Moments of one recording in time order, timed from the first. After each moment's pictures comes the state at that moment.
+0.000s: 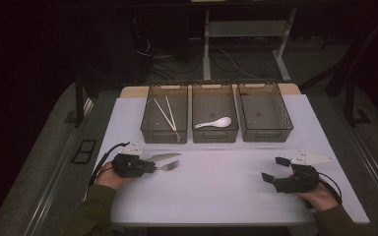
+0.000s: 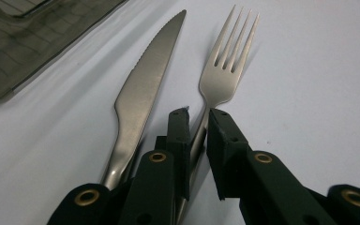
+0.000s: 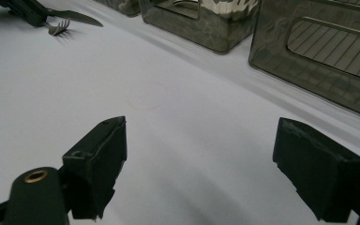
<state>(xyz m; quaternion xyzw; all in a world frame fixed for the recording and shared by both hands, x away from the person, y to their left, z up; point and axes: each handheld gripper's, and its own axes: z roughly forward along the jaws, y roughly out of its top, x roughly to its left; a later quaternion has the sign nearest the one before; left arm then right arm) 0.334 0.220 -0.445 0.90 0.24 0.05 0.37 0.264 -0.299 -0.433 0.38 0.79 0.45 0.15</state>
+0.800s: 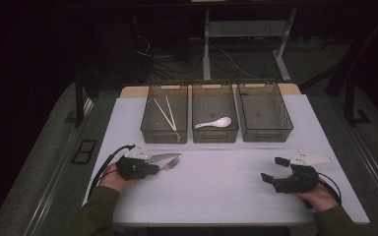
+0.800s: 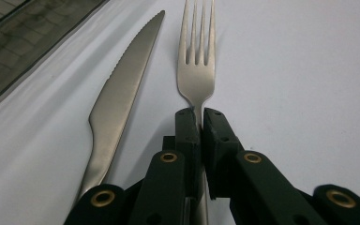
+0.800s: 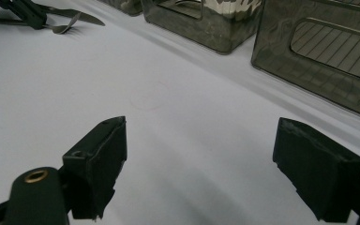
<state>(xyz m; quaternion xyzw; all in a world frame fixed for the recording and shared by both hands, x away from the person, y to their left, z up) 0.327 0.206 -0.444 0.91 0.22 0.06 0.36 0.263 -0.297 -0.432 0.38 0.79 0.45 0.15</state>
